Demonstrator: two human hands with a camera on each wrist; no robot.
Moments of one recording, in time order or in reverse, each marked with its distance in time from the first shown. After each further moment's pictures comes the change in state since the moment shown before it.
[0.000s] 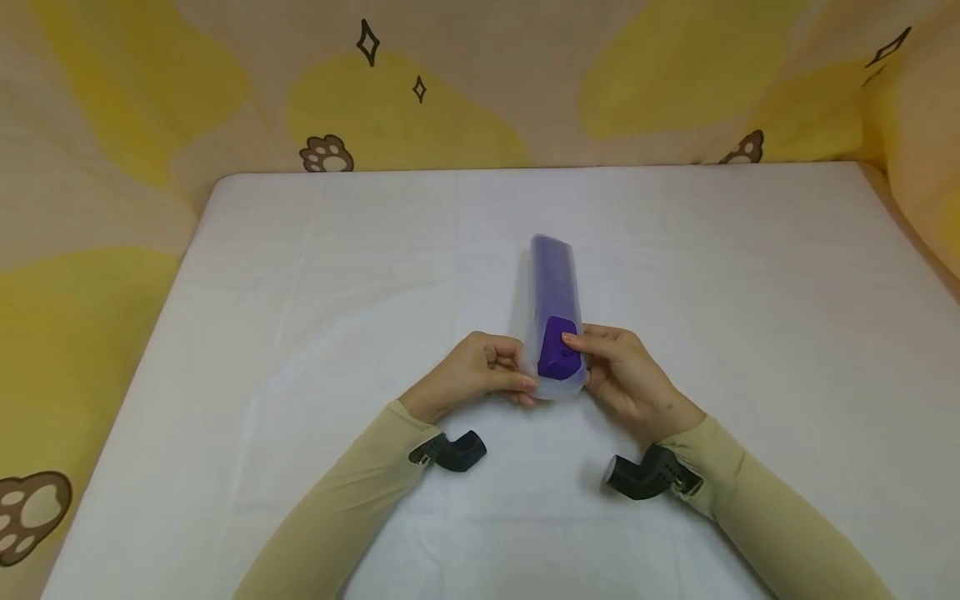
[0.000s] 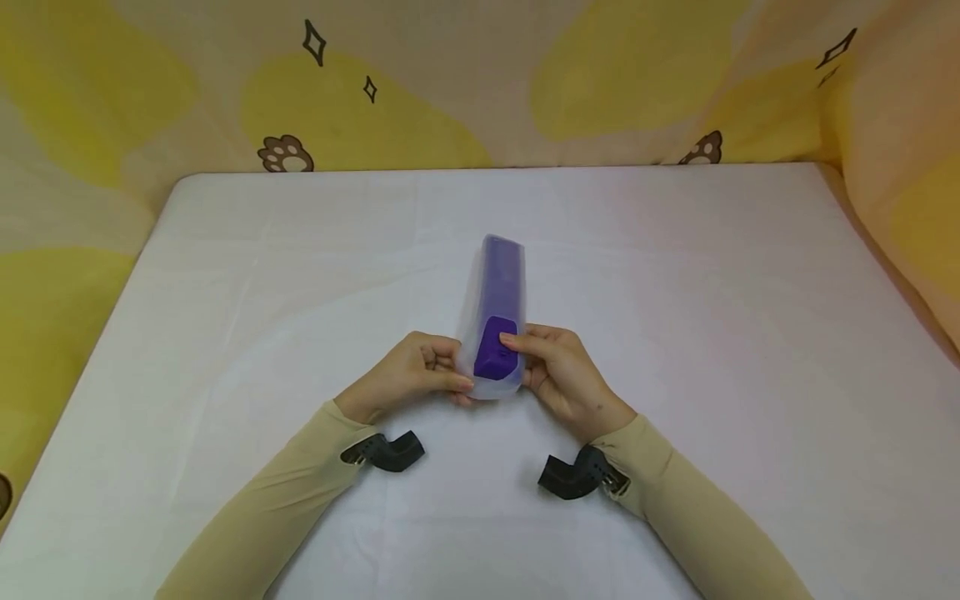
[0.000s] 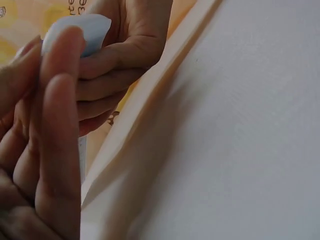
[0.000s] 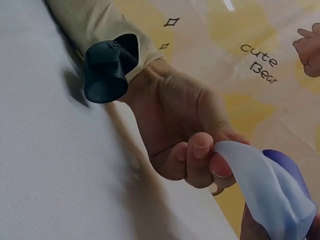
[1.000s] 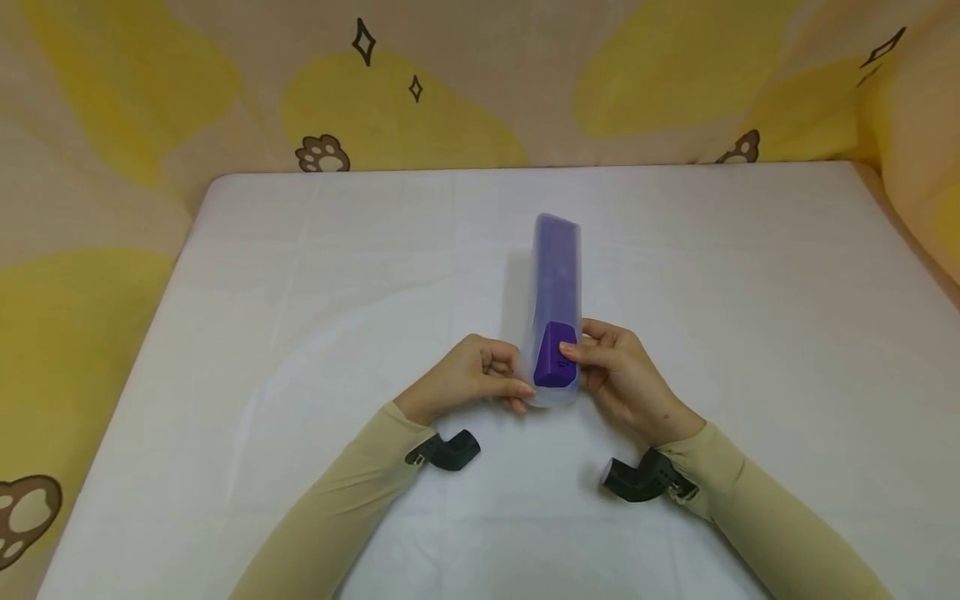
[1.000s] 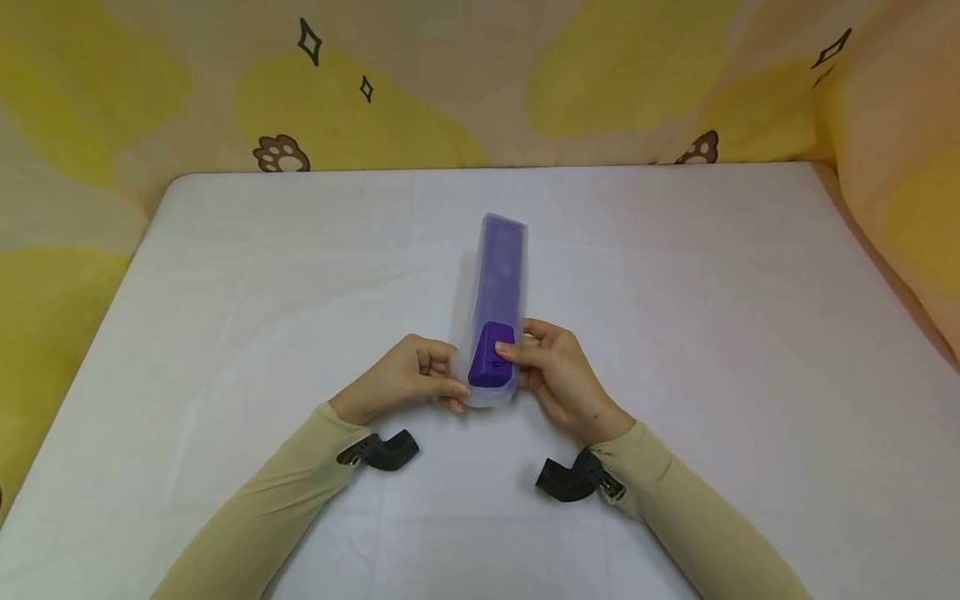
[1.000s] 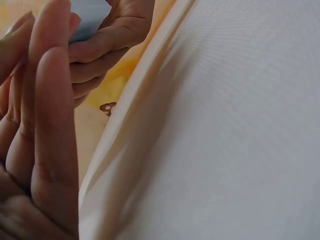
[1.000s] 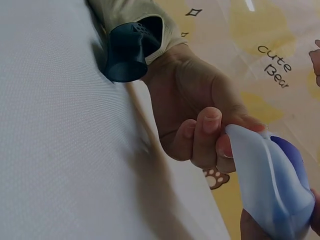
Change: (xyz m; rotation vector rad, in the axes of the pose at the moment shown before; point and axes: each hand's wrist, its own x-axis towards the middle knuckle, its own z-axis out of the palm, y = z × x) left_hand -0.003 0.002 -0.002 0.103 -0.028 0.010; right_hand -0.005 0.004 0.002 -0.196 -0.047 -0.124
